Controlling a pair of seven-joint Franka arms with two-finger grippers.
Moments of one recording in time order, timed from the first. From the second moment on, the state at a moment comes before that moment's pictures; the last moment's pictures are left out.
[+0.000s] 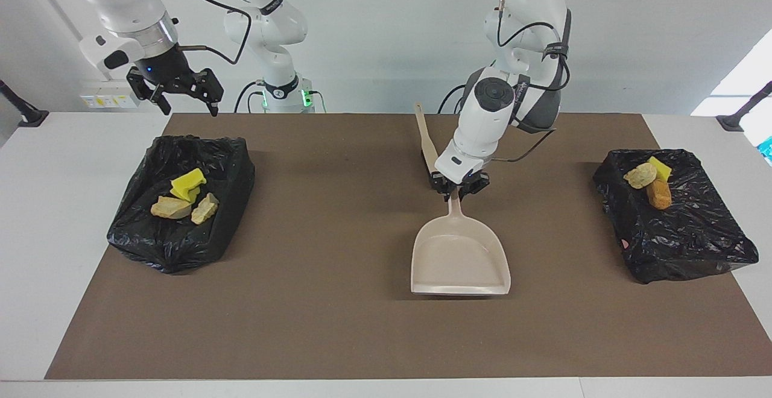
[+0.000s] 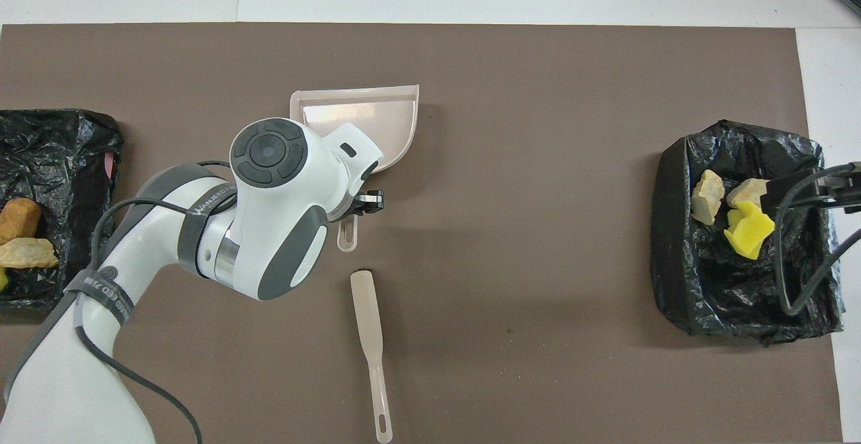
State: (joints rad) left arm -0.48 0.24 -0.05 -1.85 -0.06 2.13 -0.44; right arm -0.02 -0.03 -0.01 -1.55 -0.03 1.46 0.00
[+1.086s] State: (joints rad) left arm -0.60 0.33 -0.05 -1.84 -0.04 2.17 -0.52; right arm -0.02 -0.03 -0.01 -1.55 -0.03 1.46 0.00
